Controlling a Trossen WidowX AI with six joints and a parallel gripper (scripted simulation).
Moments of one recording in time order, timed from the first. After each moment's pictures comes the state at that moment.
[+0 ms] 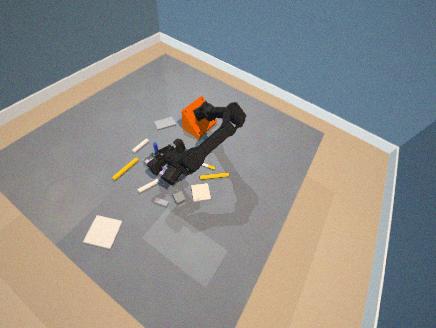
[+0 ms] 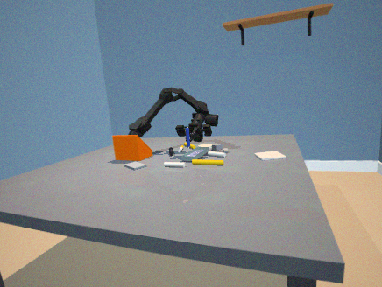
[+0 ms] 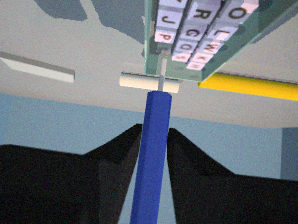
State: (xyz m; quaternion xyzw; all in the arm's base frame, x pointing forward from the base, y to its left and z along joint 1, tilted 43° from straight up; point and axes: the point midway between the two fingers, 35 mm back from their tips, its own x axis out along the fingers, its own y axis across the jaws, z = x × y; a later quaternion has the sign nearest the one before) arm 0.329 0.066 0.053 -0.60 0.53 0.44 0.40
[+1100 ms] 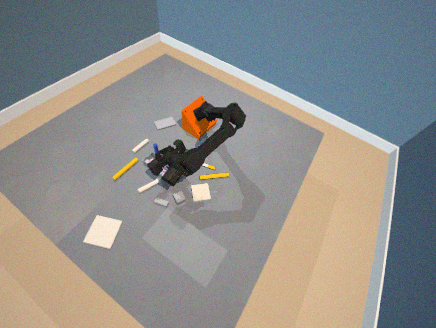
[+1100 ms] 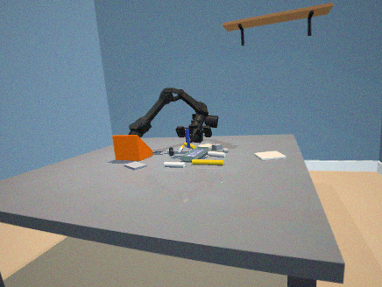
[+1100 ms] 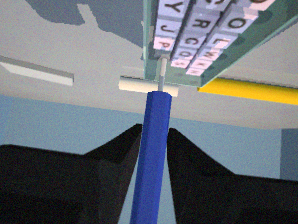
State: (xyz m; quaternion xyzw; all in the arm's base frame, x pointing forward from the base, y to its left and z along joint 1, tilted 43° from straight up) arm 0.328 0.070 0.048 -0.60 0.53 0.44 0.40
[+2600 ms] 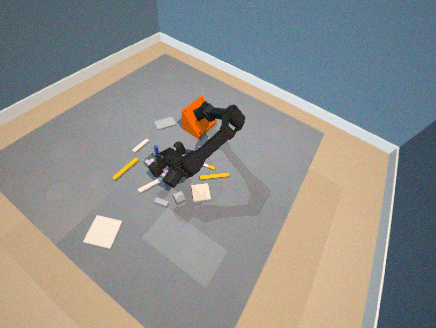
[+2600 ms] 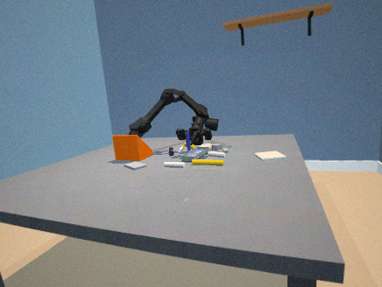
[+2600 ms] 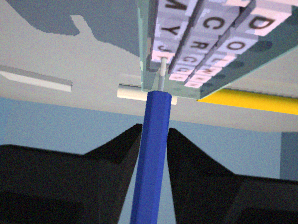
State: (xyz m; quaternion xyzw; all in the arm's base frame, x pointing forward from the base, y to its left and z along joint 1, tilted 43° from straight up) arm 0.327 0.080 0.038 -0.60 0.53 0.44 0.40
